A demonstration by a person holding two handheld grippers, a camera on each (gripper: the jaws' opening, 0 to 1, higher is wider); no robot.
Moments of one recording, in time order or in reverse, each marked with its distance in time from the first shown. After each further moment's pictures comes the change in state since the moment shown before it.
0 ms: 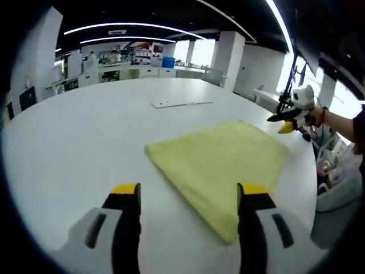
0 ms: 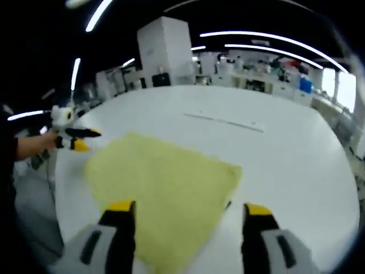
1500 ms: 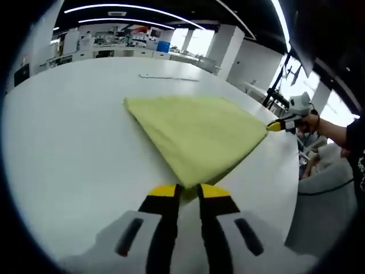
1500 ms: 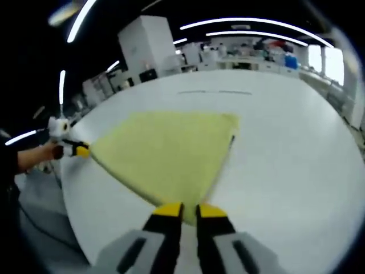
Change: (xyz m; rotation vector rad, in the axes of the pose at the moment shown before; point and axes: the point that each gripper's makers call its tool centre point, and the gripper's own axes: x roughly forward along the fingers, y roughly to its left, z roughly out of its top) left arm -0.019 -0.042 -0.067 -0.091 0.102 -0.078; right arm -0.031 0.025 -0.080 0.143 0.054 -0.032
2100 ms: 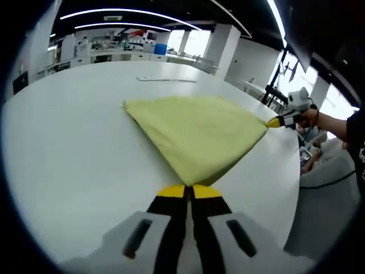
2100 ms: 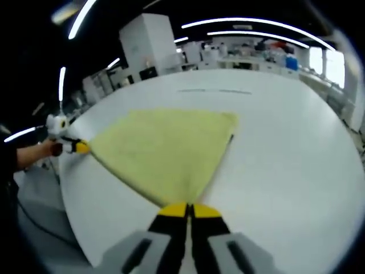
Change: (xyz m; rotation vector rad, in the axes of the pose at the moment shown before) left arm -0.005 0.001 -0.002 0.046 -0.014 0.002; right arm -0.003 -0.001 -0.005 -0.012 0.012 -0.010
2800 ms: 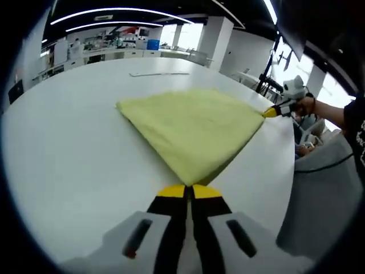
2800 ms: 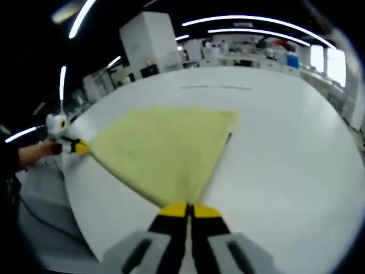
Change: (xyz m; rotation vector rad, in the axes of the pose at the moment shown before) left arm -0.018 -0.021 -0.018 0.053 0.051 -0.019; right arm -0.010 0.009 -0.015 0.005 0.017 0.013
